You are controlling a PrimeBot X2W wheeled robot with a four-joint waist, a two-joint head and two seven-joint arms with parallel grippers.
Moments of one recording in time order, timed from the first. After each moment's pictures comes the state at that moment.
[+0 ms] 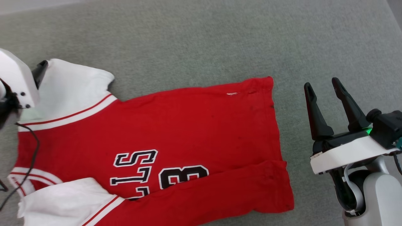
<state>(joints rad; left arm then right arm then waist) -0.79 0.78 -0.45 0.38 -0.89 0.09 0.51 -0.23 -0.07 0.04 -0.10 0.21 0.13 0.01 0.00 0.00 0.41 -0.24</state>
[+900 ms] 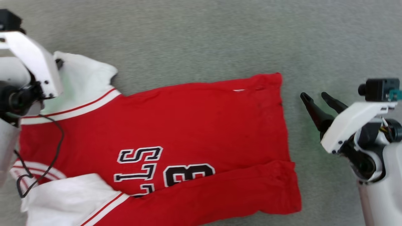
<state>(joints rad) -0.90 0.70 -0.51 0.48 -0.93 0.06 0.64 -0.40 -0.15 0.01 0.16 0.48 0.13 0.45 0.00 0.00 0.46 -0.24</state>
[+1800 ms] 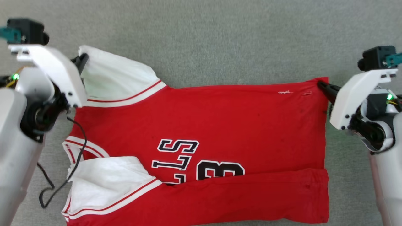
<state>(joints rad) -0.82 0.64 -0.50 0.35 -0.93 0.07 0.46 -0.61 -0.20 0.02 0.33 0.44 0.13 0.67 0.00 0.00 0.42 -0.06</state>
